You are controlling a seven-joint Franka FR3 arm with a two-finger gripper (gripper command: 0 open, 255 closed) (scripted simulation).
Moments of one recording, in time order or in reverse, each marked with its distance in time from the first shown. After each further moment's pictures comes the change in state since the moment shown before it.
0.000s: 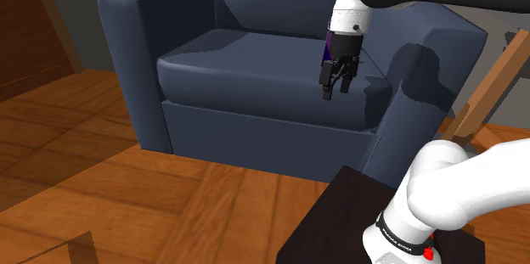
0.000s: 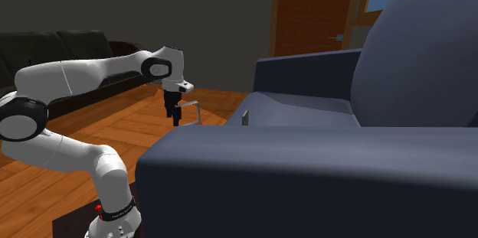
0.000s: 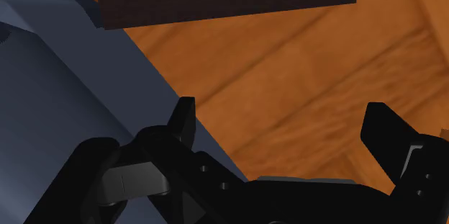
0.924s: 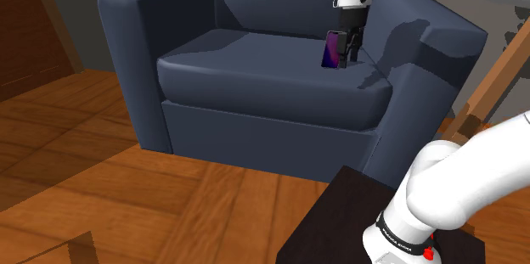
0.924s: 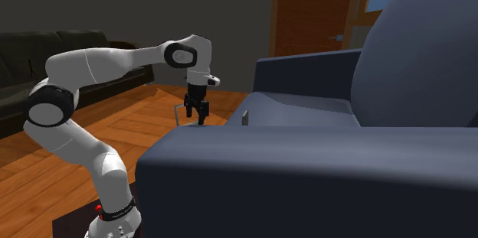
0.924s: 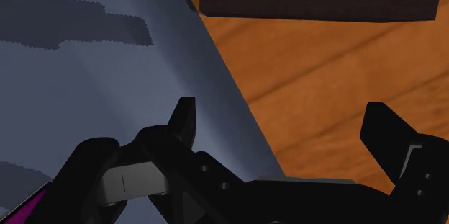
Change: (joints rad) arm -0.017 0.277 -0.213 0.350 -0.201 -0.126 -0.373
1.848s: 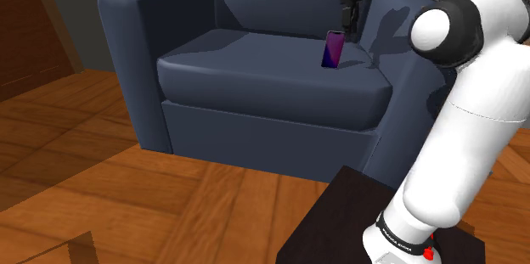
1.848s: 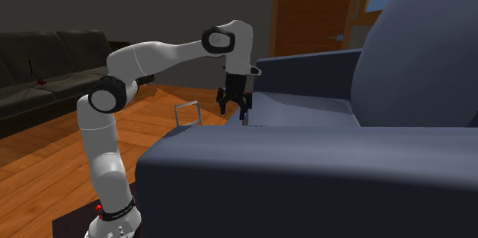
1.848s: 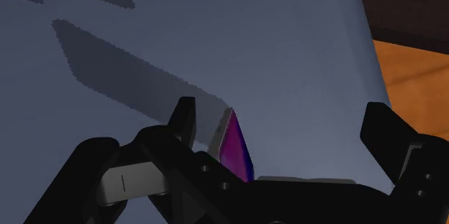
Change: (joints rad) arm -0.072 0.536 -0.220 0.658 -0.030 -0.128 -0.520
